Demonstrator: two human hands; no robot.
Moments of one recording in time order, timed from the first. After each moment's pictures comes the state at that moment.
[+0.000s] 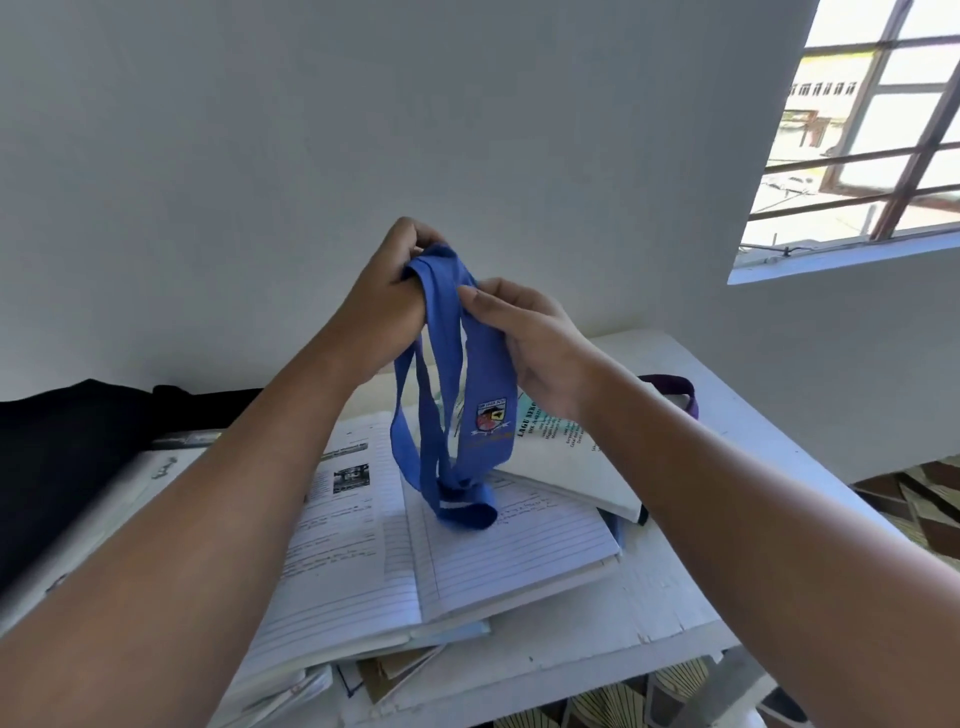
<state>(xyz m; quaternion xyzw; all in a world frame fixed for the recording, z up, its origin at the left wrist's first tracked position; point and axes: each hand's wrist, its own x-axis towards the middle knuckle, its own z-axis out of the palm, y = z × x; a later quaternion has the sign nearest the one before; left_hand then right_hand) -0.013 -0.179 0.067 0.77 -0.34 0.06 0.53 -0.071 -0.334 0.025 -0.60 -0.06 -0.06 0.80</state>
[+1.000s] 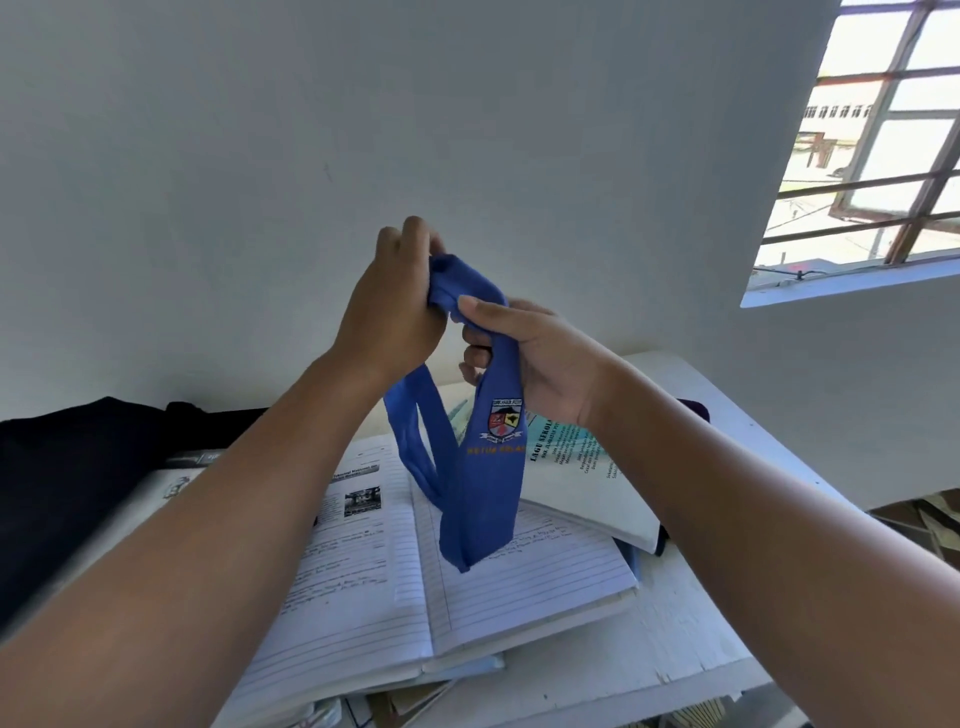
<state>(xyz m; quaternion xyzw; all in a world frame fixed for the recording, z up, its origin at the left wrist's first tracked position) 0.027 -0.179 0.066 0.83 -0.35 0.30 0.31 -0.060 -0.329 0.043 -0.55 -0.06 0.04 0.83</state>
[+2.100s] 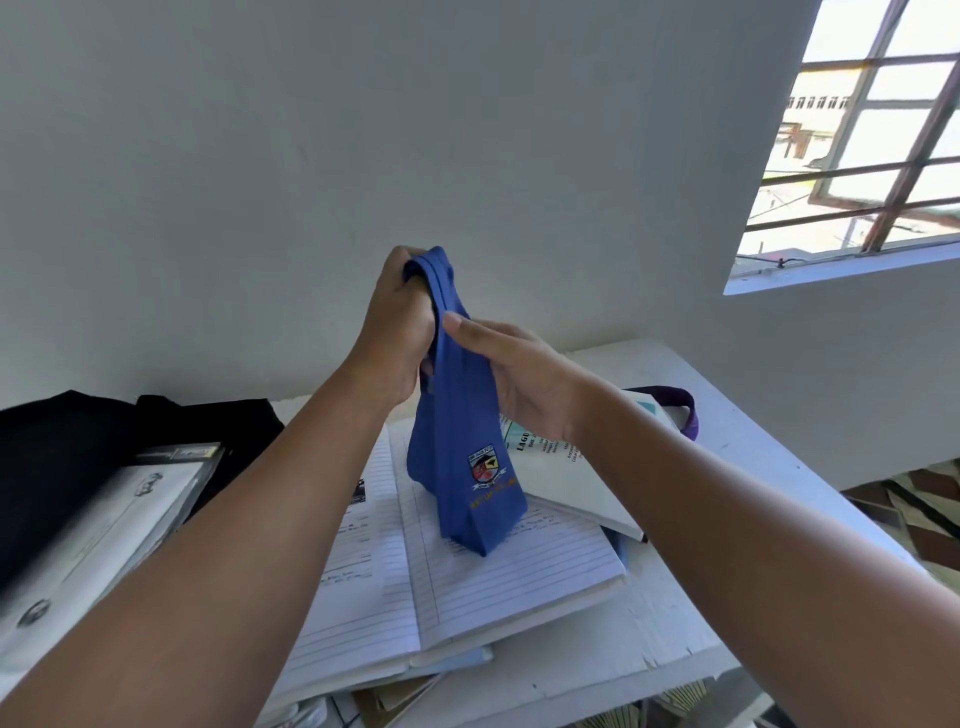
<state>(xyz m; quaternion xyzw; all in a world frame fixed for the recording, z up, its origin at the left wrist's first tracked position) 0.011 -0.210 0.041 0.67 -0.19 0.04 0.72 -0.061 -0.329 0.016 -0.62 -0.06 0.06 0.78</state>
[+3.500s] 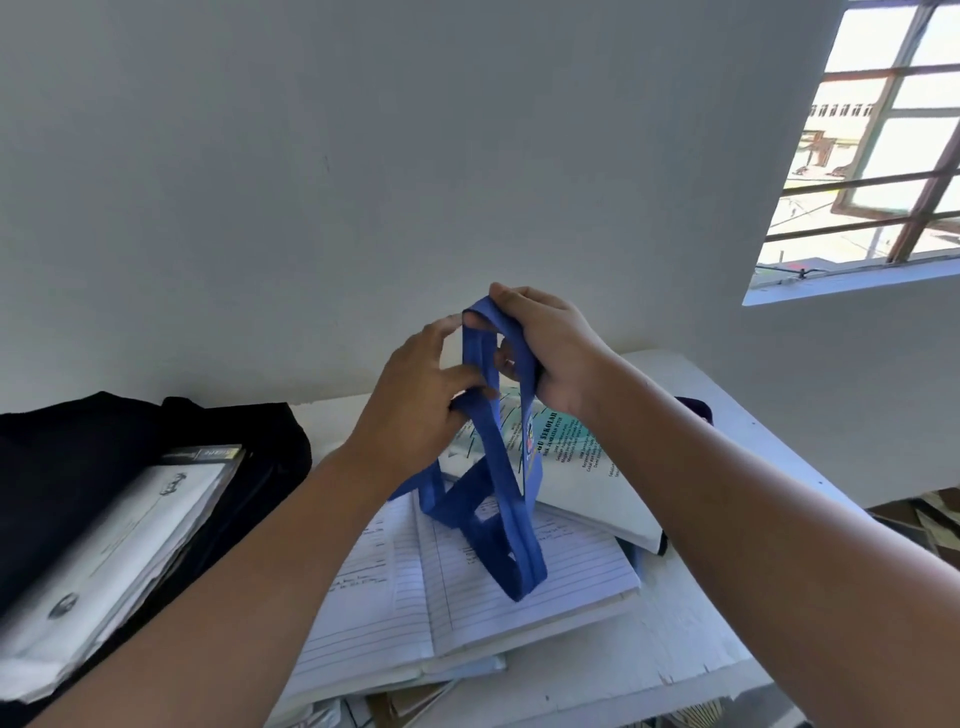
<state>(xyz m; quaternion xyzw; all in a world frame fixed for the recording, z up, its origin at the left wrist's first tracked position) 0.009 -0.167 -0.017 0.82 -0.47 0.25 0.23 -0.041 -0.332 0.037 -0.59 0.08 -0.08 0.80</state>
